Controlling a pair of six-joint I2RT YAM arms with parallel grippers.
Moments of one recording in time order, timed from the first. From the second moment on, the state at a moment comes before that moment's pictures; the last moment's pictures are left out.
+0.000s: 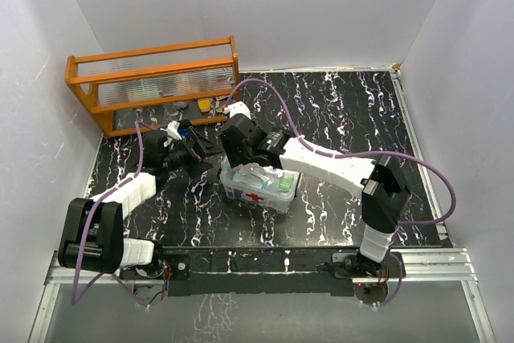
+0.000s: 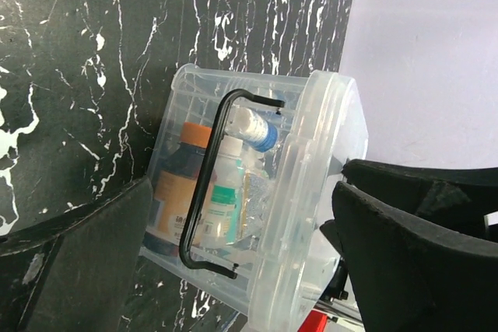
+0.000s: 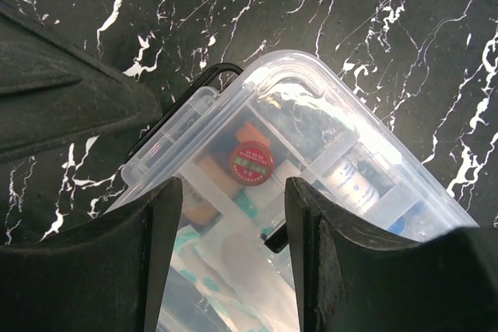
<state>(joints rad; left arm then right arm) -0.14 1.31 0.53 0.21 0.63 -0.99 0.96 1.76 1.51 -0.58 0.31 0.40</state>
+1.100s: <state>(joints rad) -0.14 1.37 0.49 0.31 0.90 -1.09 0.96 1.76 1.48 -0.55 0.29 0.42</state>
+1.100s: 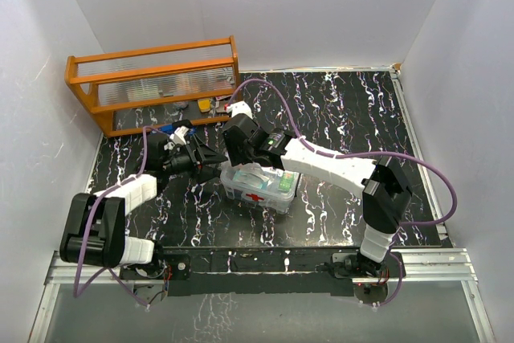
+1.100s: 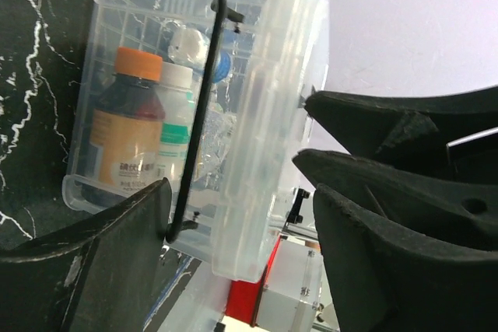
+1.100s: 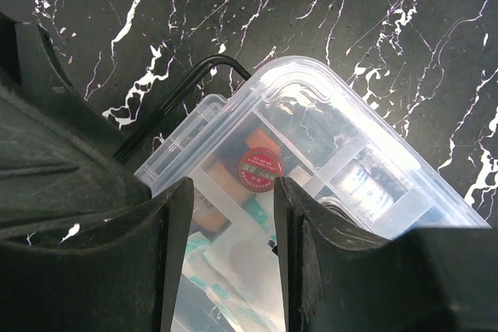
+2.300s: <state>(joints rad) -0.14 1.31 0.63 -0.04 0.87 -0.77 0.93 1.76 1.44 -0.45 0.28 0.55</state>
